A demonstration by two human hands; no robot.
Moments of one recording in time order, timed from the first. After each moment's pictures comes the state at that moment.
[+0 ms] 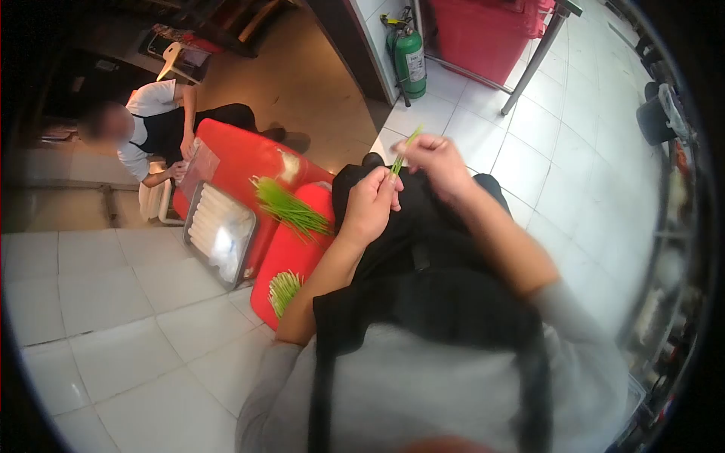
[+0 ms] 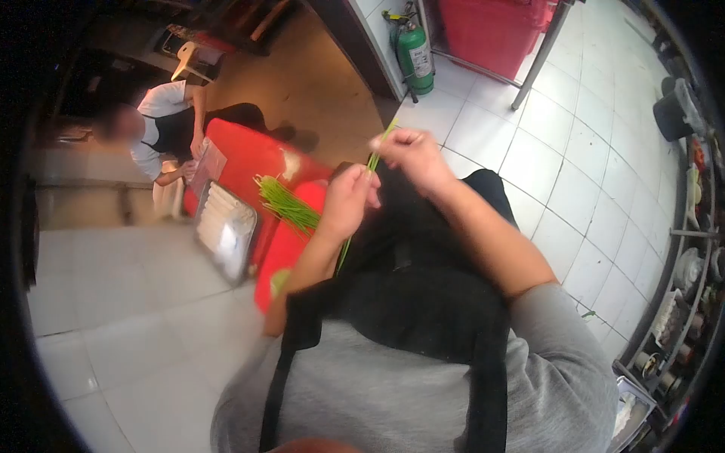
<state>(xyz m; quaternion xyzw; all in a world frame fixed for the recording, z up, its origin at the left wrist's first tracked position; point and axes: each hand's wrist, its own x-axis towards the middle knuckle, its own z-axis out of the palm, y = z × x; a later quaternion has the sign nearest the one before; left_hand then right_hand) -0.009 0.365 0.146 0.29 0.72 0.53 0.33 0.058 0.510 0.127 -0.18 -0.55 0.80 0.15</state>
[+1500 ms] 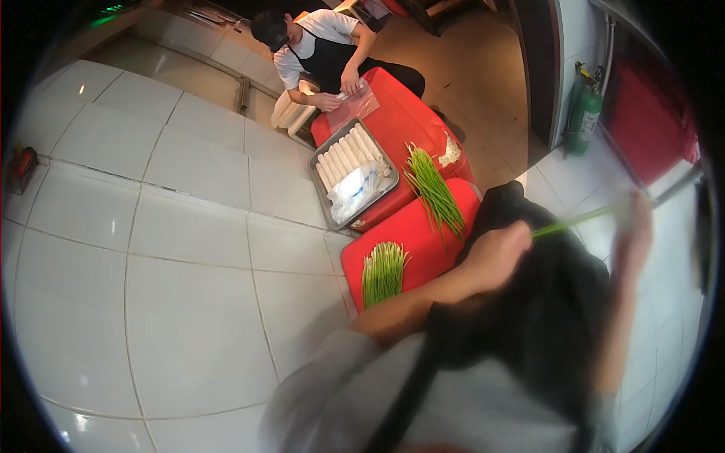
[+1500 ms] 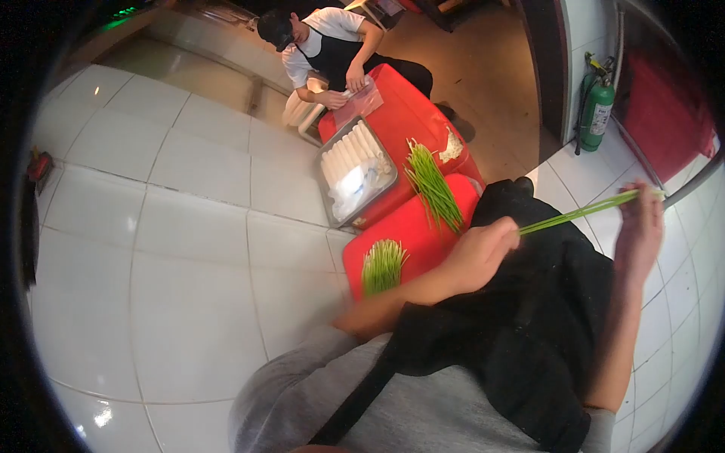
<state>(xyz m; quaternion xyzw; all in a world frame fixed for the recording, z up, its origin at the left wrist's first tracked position) 0.005 0.300 0.164 0.35 0.81 0.44 0.17 0.073 0.561 0.123 -0.21 -0.63 0.63 0.40</state>
